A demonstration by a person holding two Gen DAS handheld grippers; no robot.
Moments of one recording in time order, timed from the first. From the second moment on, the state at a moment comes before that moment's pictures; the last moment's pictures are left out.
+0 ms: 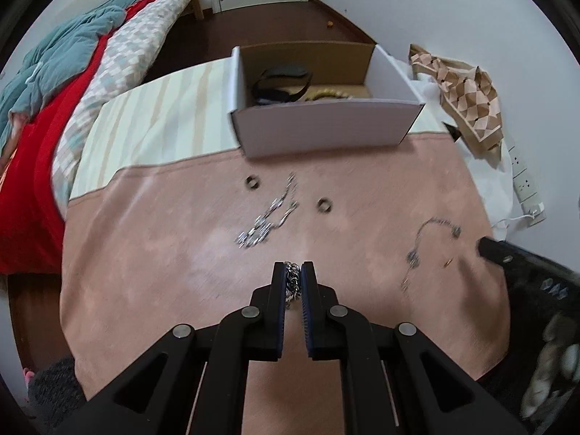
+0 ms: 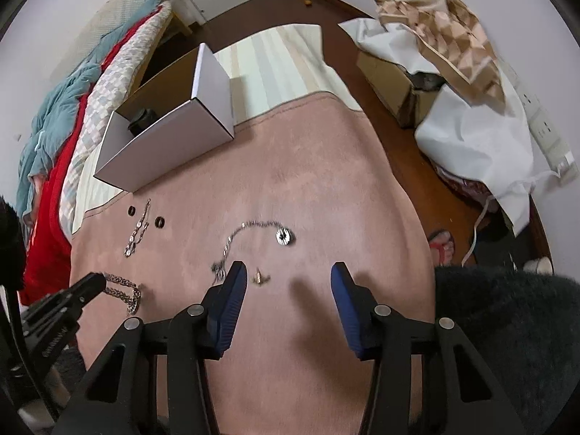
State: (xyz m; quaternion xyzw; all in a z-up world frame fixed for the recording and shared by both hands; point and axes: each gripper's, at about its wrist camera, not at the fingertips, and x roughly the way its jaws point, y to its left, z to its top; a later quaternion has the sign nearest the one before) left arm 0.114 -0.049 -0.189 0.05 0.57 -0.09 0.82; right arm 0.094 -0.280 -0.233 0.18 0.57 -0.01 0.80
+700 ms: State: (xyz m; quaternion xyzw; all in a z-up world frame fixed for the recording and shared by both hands) left arm 0.137 -0.053 -0.163 0.03 0.55 -0.11 0.83; right arm 0.117 -0.238 -0.209 0.12 0.52 0.03 0.85
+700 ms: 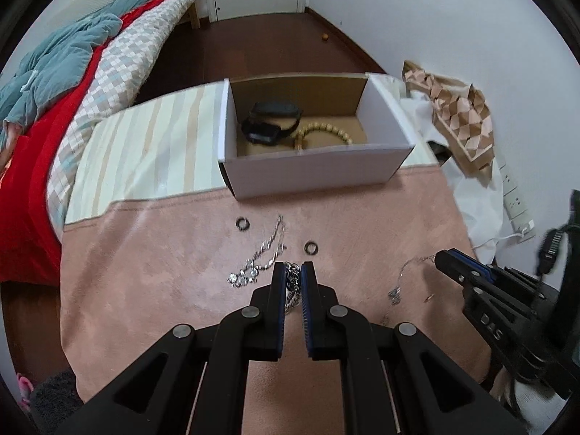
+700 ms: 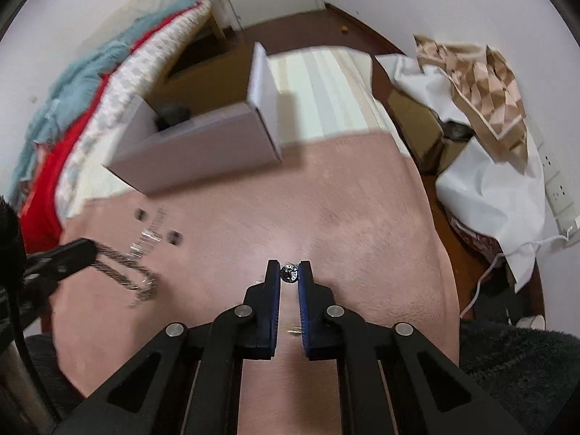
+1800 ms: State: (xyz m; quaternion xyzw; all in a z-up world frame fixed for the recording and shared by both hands) left arm 0.277 -0.048 -0.091 0.00 0.52 -0.13 0.85; right arm 0.282 -0.208 -0.096 0.11 0.48 0.12 0.86
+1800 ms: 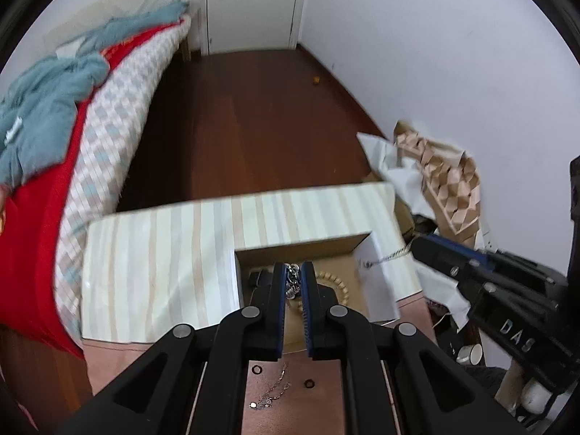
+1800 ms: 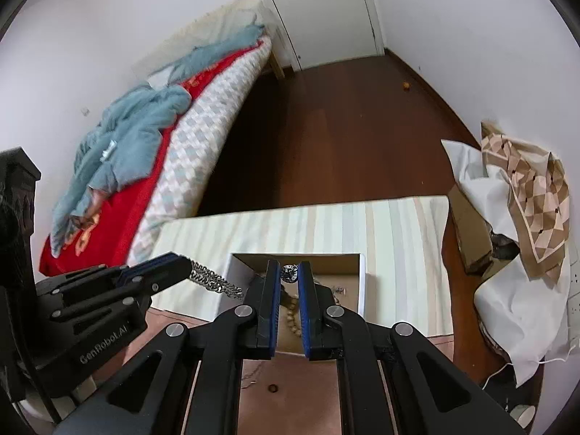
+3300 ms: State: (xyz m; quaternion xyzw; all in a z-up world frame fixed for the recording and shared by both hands) left arm 0.236 -0.013 -0.126 0.04 0.52 0.00 0.85; right arm 0.254 -0.206 -0.157 0.00 0.56 -0.01 0.83
